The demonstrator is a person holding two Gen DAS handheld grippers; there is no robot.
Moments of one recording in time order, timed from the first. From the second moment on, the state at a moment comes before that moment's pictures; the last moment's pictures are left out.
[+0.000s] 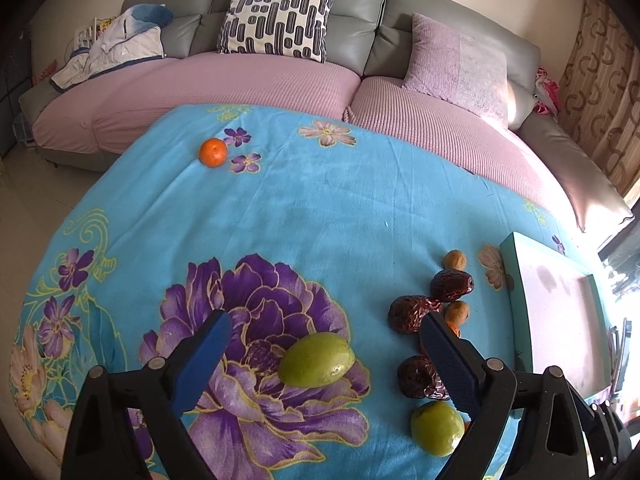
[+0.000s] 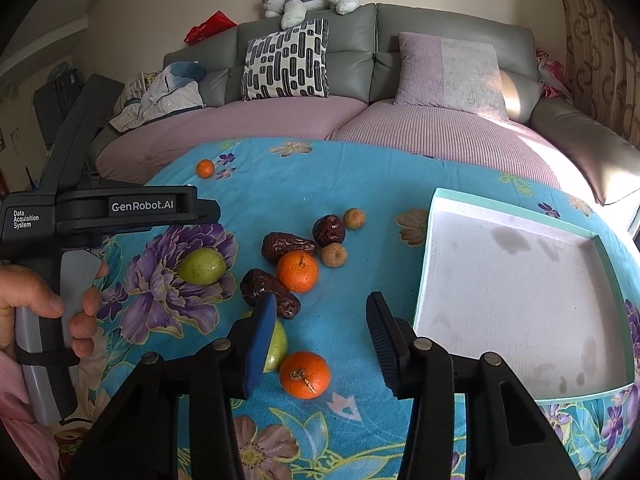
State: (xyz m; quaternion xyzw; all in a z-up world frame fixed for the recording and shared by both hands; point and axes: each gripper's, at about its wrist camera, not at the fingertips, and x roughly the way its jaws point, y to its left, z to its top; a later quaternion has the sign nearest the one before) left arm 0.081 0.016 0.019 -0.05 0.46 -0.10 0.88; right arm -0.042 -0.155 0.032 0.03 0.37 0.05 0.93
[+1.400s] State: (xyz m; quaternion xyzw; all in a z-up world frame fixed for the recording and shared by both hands) left arm 0.093 0.014 -0.037 -0.06 0.54 -0.08 0.84; right arm -0.034 -0.143 -0.013 0.05 0.47 0.07 0.88
